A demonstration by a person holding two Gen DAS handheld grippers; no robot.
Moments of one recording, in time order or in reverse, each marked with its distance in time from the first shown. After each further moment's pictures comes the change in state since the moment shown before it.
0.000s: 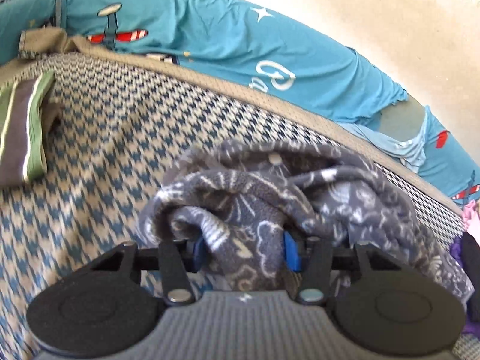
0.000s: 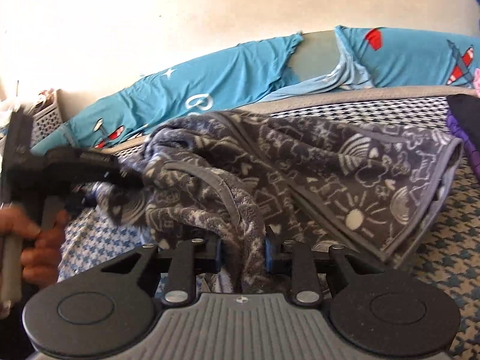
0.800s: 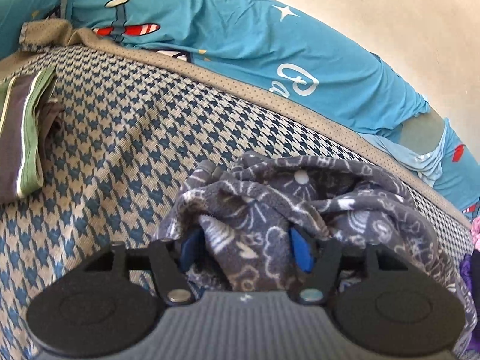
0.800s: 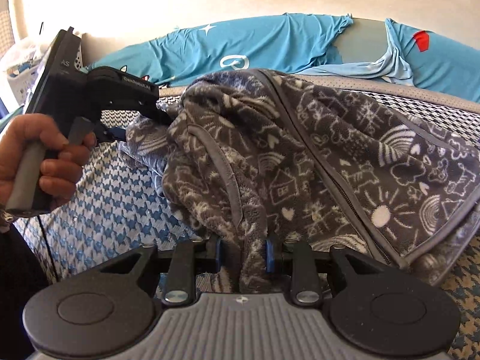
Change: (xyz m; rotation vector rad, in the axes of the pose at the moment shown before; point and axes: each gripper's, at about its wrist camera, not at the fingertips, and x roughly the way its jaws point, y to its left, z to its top) left arm 0.021 0.026 0.016 -0.052 0.033 -0.003; right arm 0.032 0.016 -0.014 -0.182 0.109 0.013
